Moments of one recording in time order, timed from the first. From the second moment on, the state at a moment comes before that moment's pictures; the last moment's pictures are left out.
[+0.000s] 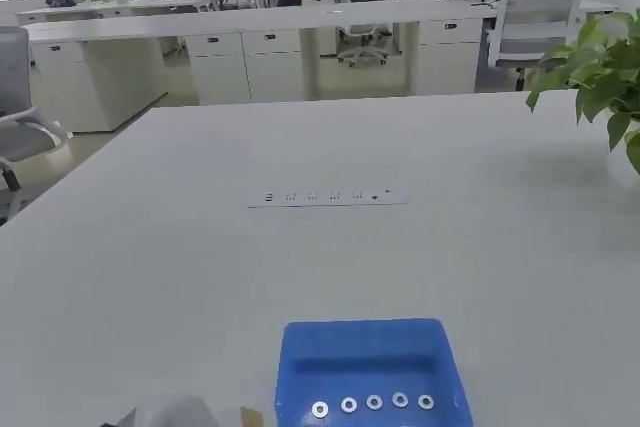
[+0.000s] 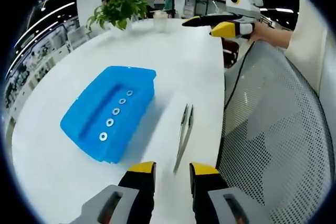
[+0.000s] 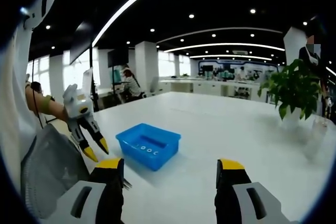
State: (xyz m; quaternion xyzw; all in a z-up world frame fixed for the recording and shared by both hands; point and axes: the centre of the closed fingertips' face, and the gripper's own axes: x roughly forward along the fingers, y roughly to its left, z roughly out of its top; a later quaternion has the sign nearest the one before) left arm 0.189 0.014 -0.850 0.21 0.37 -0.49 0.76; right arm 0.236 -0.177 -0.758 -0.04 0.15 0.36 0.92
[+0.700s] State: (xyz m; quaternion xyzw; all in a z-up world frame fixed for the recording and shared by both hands) left arm 0.220 0.047 -0.754 0.00 0.17 -0.34 0.93; right arm 0.238 -0.179 -0.757 -0.05 0.14 0.35 0.92
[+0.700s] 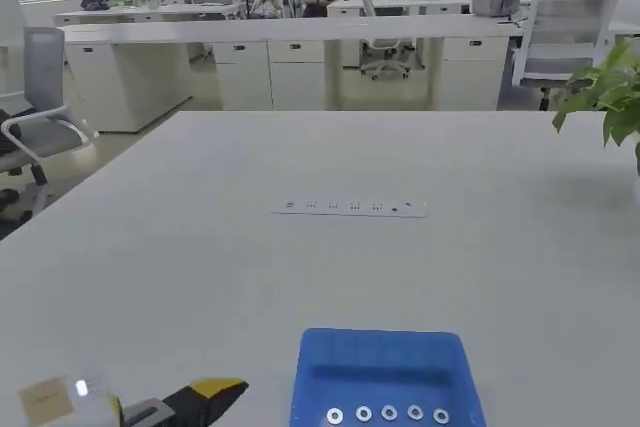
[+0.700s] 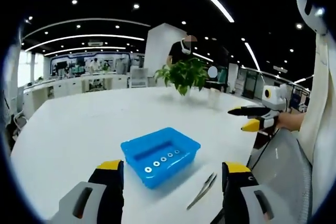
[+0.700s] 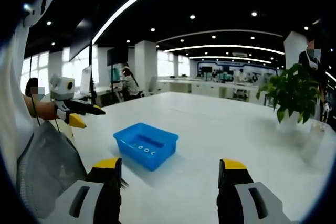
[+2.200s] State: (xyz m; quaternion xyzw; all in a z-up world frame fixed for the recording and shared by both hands) left arm 0.227 0.091 -0.716 0.00 0.03 -0.20 0.98; right arm 0.261 -0.216 -0.719 0.02 0.04 0.26 0.97
